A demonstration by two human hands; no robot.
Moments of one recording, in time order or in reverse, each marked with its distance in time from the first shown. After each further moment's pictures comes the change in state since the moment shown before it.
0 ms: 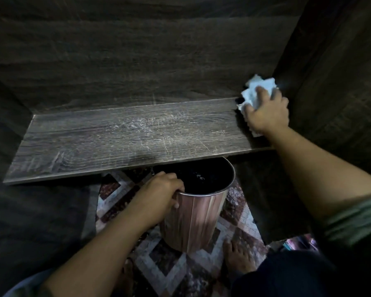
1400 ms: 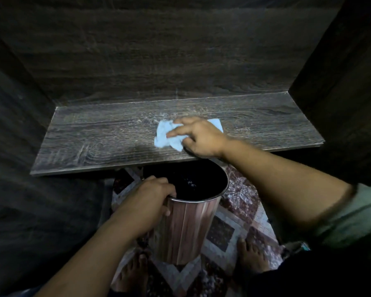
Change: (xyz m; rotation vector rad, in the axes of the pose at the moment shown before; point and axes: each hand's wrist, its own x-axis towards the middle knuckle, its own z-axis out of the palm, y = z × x) left_hand -0.048 -0.045 -0.027 0.023 -0.064 -0.084; right_hand -0.087 -0.164 0.040 0.281 -0.487 -0.862
